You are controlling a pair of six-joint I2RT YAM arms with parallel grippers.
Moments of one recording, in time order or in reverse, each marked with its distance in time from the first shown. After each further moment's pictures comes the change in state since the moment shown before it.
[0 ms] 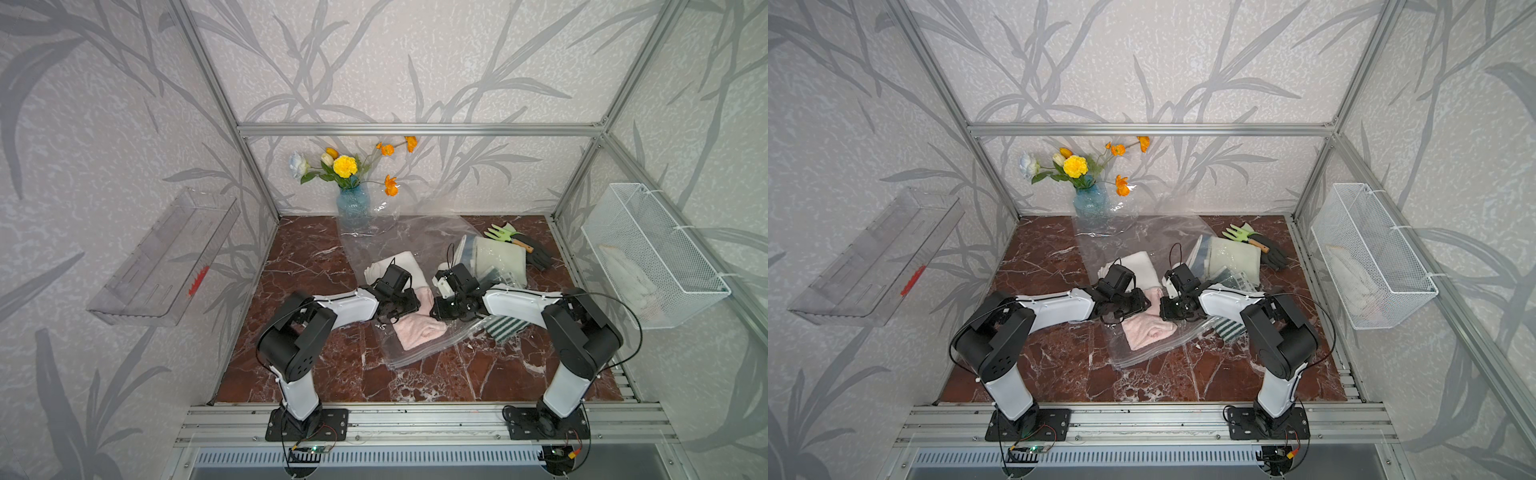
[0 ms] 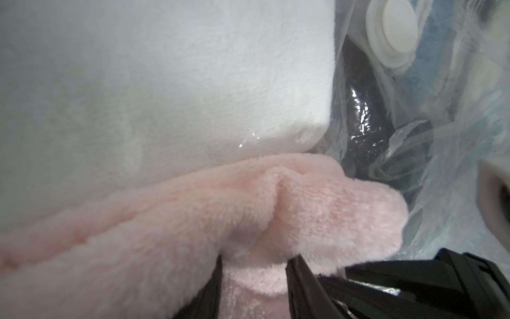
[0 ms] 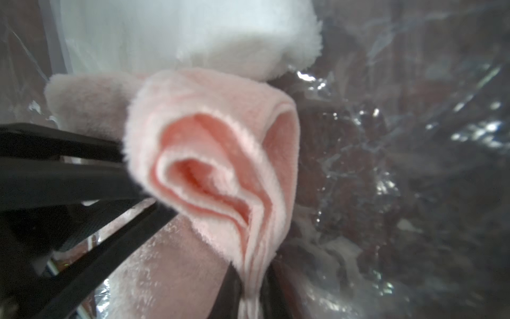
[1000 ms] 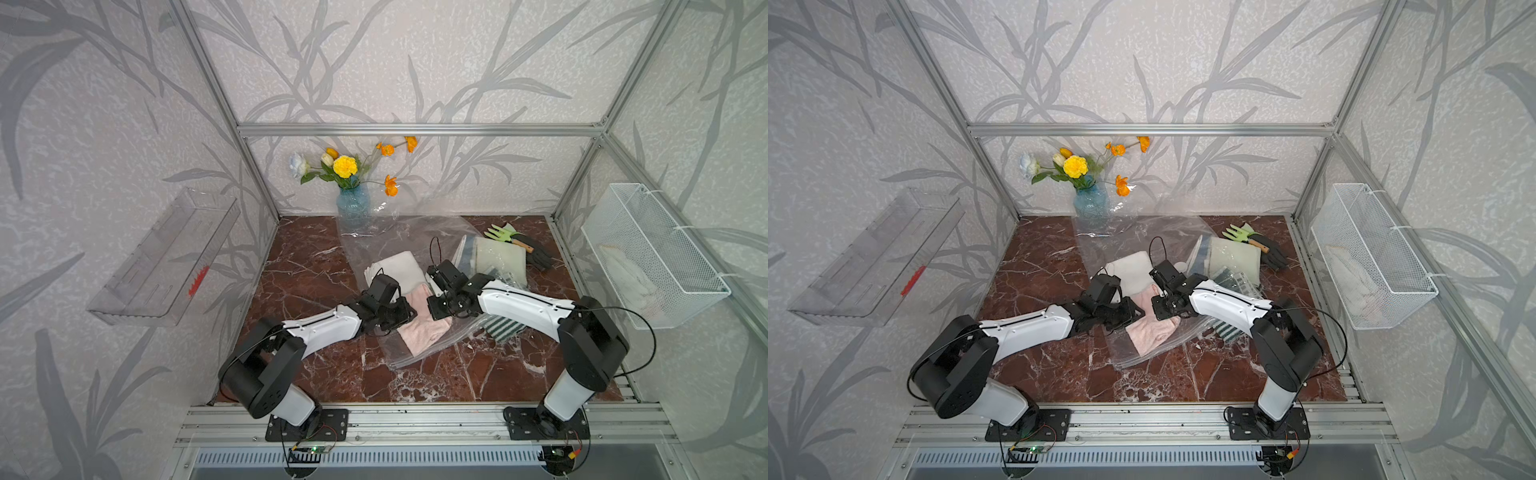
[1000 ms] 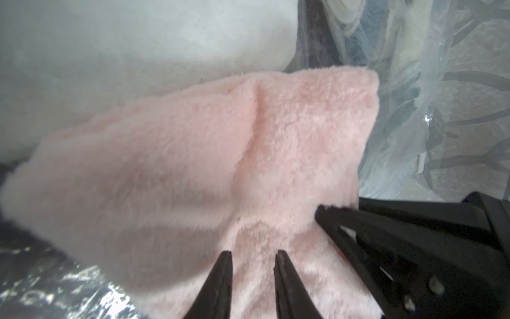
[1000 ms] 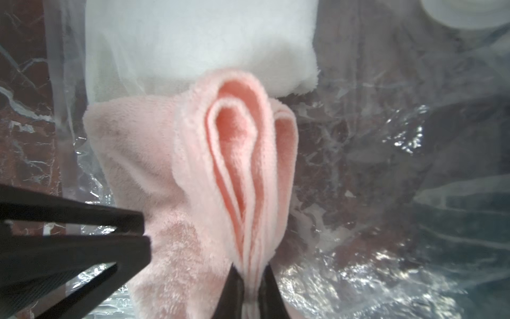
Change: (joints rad) left arm -0.022 -0.264 -0.228 0.058 0.132 -0.106; right arm 0.101 -0.056 0.140 -0.243 0.261 -0.069
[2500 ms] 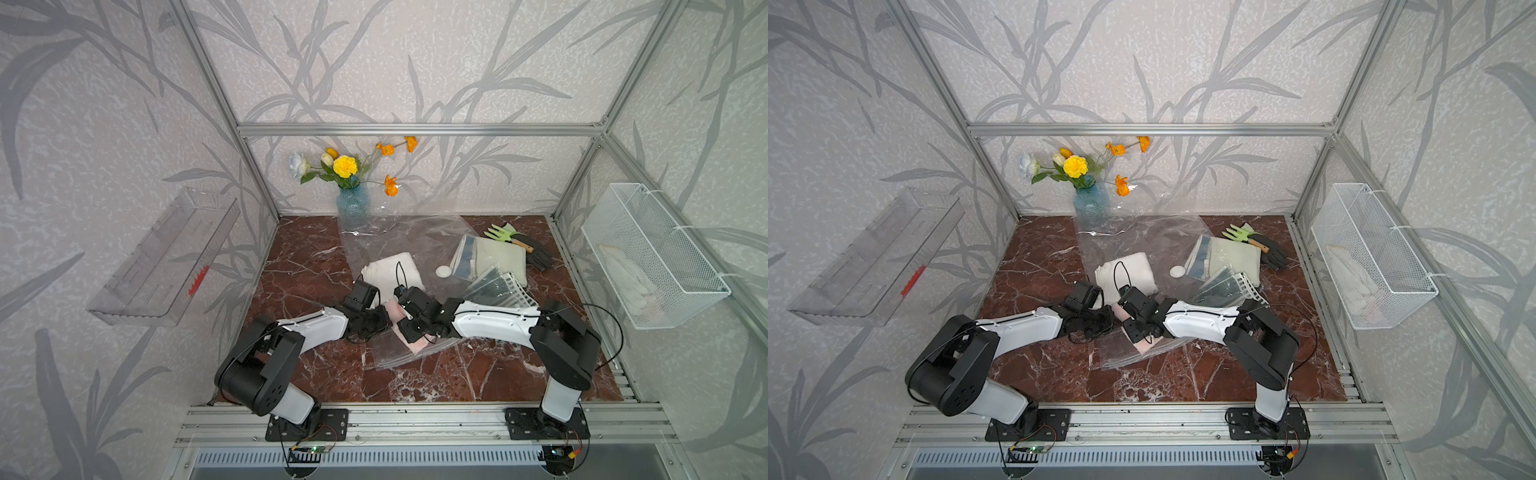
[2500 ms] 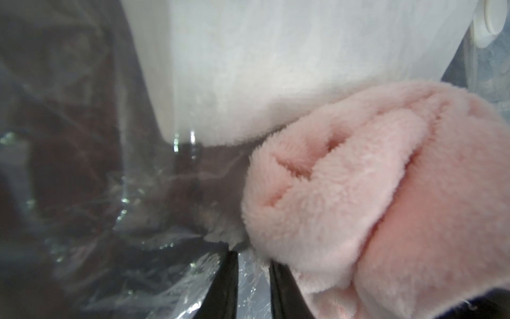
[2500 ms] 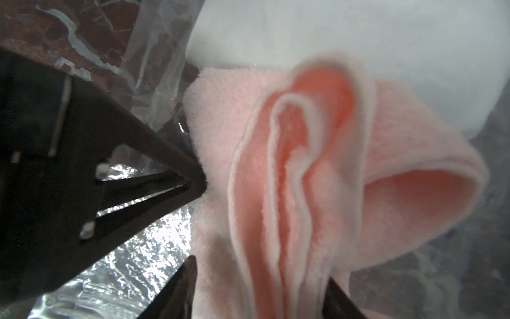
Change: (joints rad) left arm 0.183 0.014 -0.076 -0.121 -0.019 0.151; right arm 0.247 0.110 -0.025 0.229 0.077 -0.051
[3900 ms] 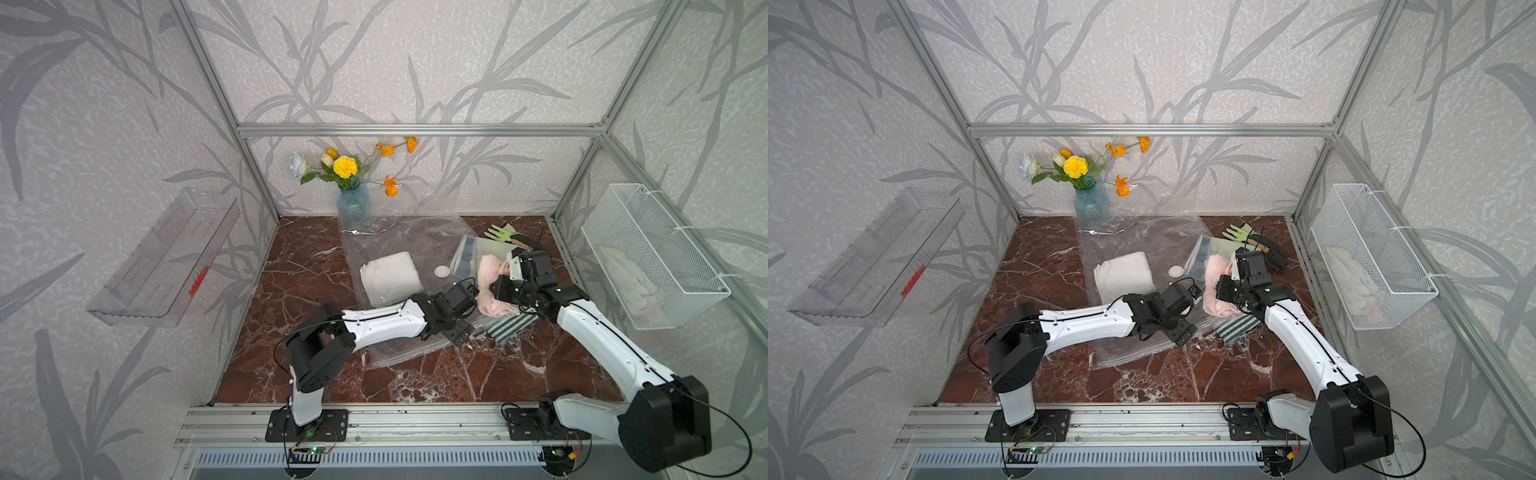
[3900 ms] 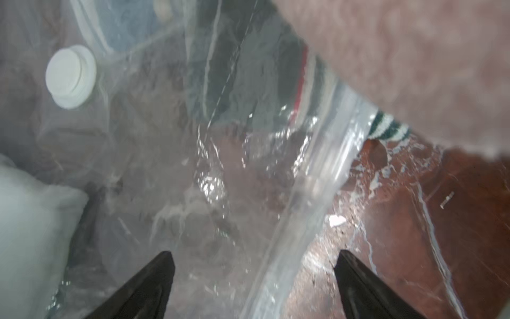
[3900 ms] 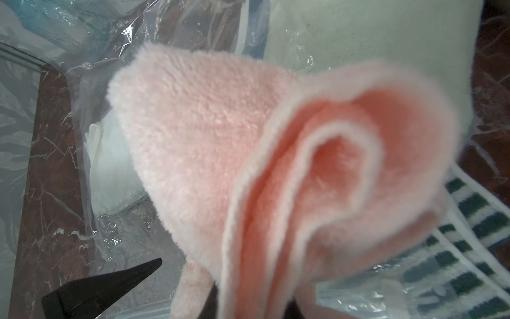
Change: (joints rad) left arm -0.577 0.391 0.724 -0.282 -0.458 0.707; right arm -0.758 -0.595 -0.241 -0.203 -0.219 0.122
